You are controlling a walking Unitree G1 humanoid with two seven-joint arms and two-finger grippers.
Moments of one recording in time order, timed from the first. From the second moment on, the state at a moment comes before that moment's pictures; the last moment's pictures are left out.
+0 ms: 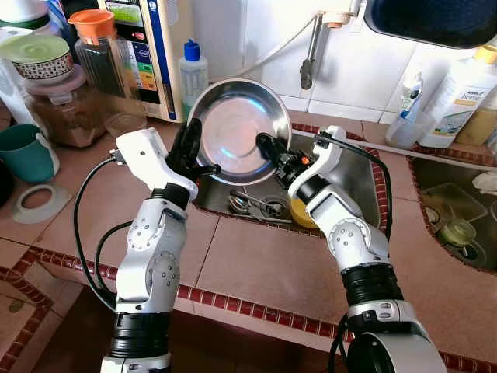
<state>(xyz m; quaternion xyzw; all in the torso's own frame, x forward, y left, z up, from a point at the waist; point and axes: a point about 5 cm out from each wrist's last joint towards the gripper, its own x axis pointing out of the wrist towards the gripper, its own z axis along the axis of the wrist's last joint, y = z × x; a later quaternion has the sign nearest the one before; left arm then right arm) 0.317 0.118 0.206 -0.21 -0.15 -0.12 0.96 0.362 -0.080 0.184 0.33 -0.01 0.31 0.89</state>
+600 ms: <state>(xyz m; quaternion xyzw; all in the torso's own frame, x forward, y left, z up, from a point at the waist) 0.315 0.114 0.194 -0.16 -0.13 -0.12 0.97 0.369 -0.090 0.183 0.32 -0.01 0.26 0.91</state>
